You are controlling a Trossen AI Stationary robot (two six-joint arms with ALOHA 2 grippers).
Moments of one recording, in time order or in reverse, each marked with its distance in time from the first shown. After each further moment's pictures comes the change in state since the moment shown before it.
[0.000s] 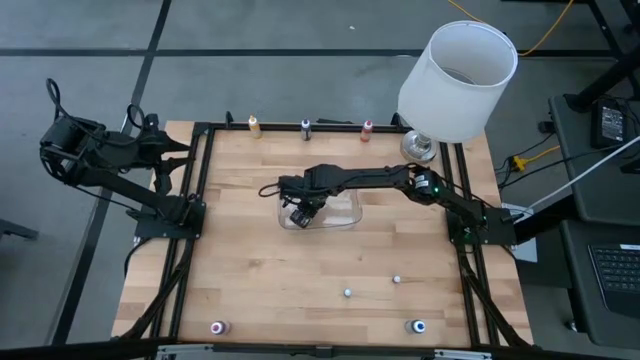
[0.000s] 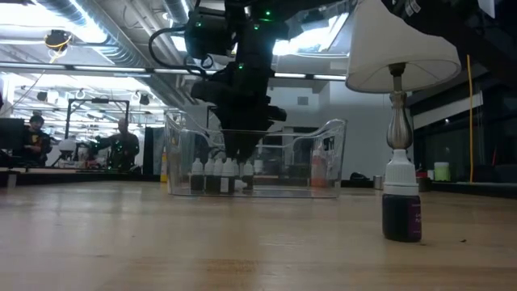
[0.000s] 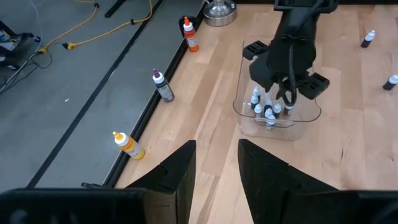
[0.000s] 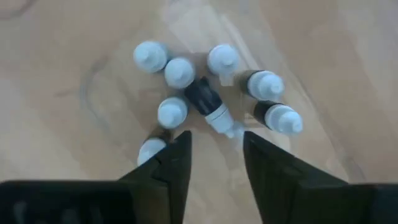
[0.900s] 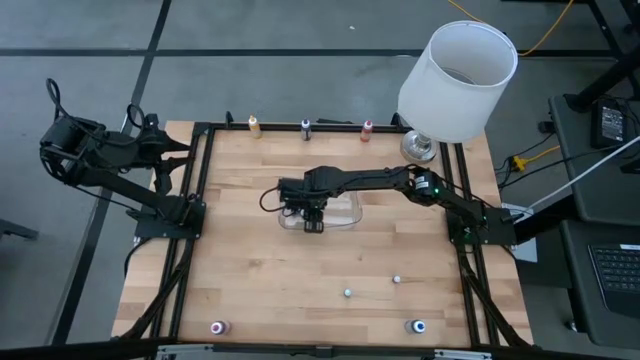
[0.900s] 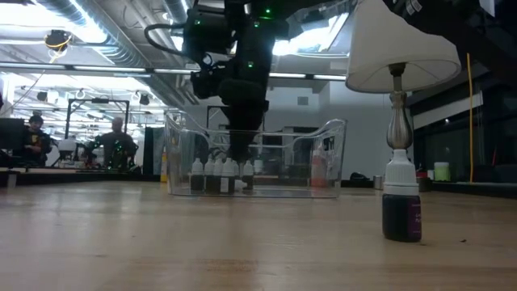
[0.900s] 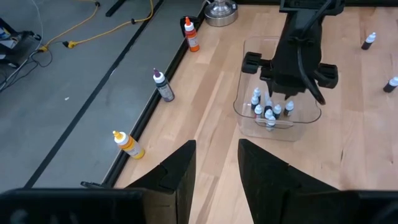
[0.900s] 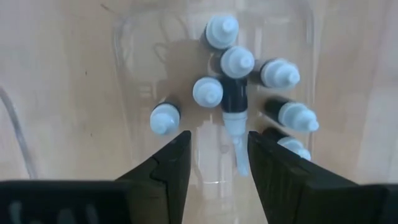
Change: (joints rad) left arm 0.000 0.000 0.000 0.000 -0.003 -0.011; right arm 0.013 0.000 0.000 0.001 -0.031 -0.552
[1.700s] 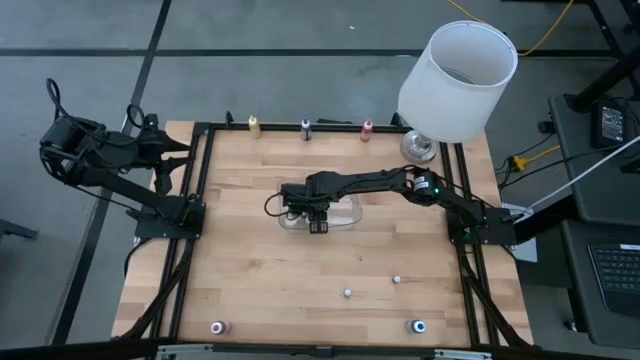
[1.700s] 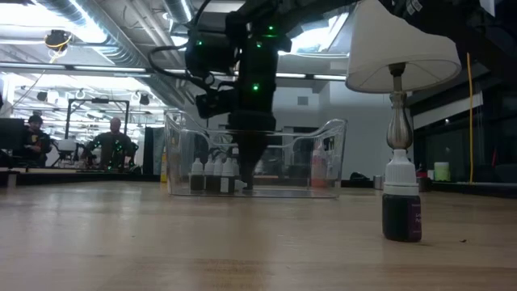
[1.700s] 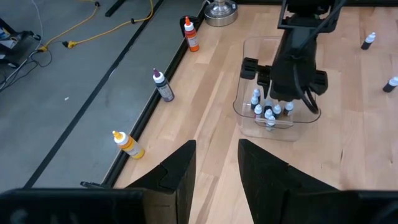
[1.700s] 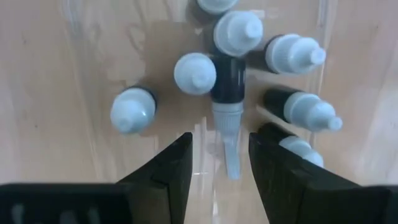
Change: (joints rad) left arm 0.000 0.000 0.000 0.000 0.001 0.000; right arm 0.000 0.000 -0.115 0.072 0.080 -0.061
